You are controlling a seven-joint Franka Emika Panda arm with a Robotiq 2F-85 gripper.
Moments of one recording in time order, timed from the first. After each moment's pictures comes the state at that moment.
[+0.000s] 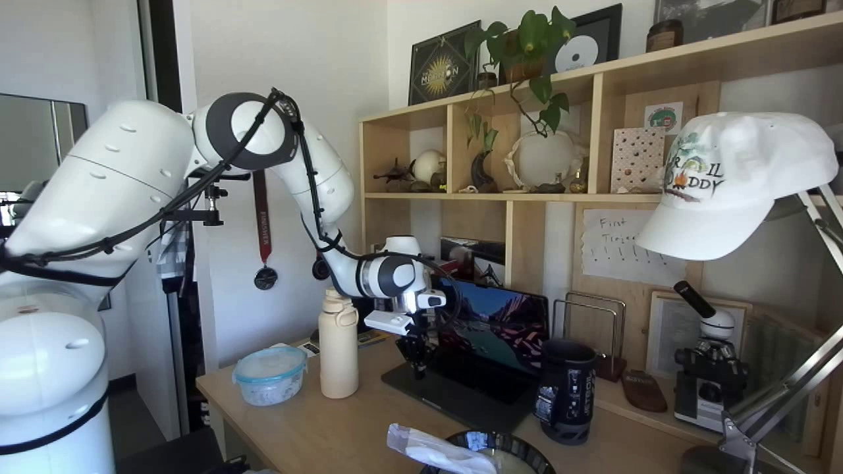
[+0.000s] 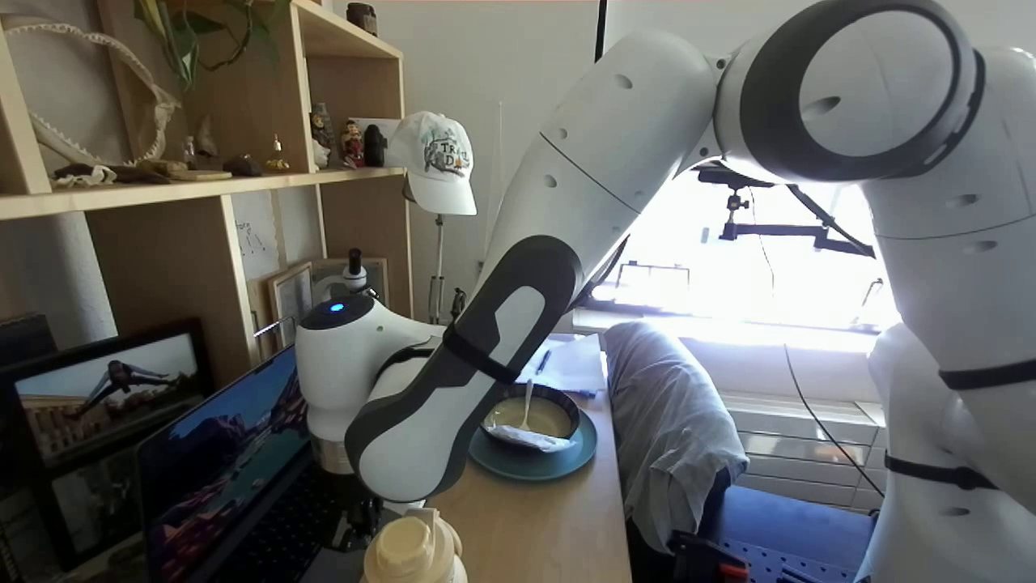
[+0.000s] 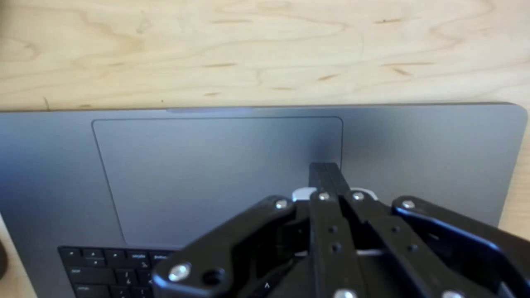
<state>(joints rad) 0.17 0.51 -0.07 -2.02 -0.19 2.59 0.16</state>
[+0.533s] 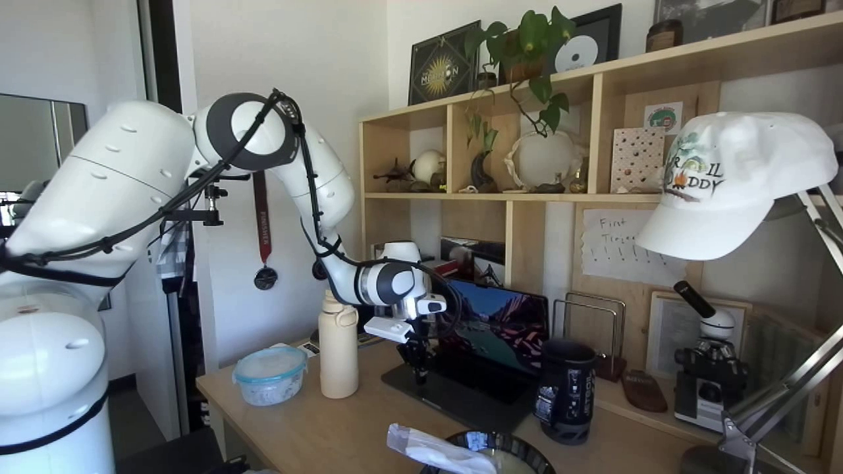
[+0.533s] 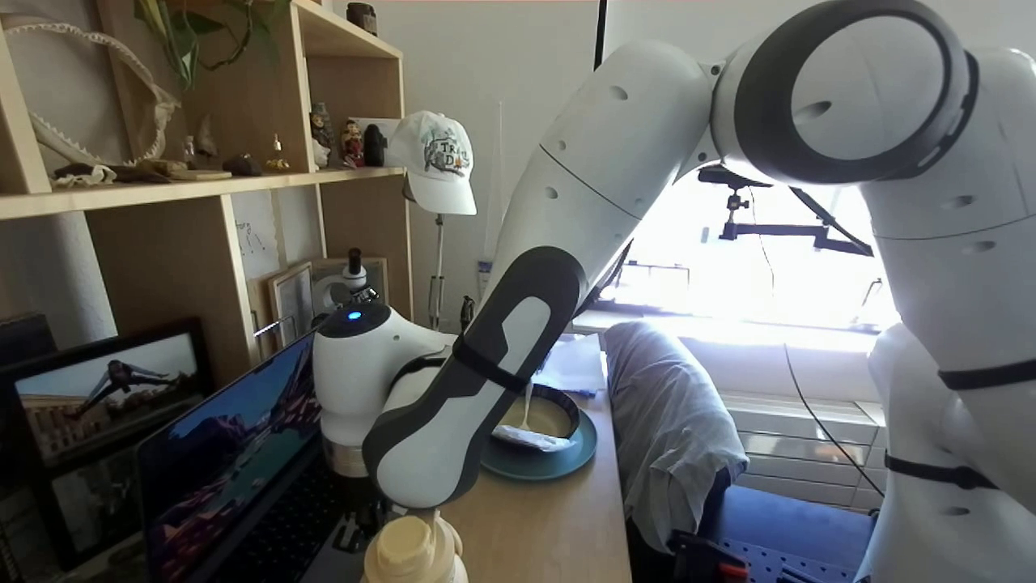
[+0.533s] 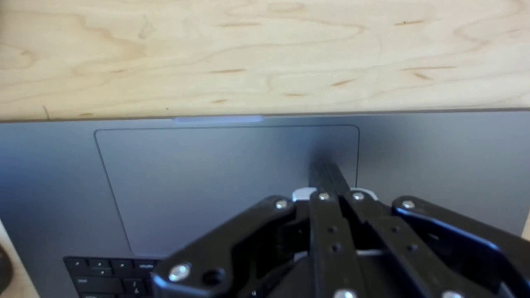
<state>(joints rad) 0.17 0.51 -0.09 -2.06 -0.19 2.66 0.17</state>
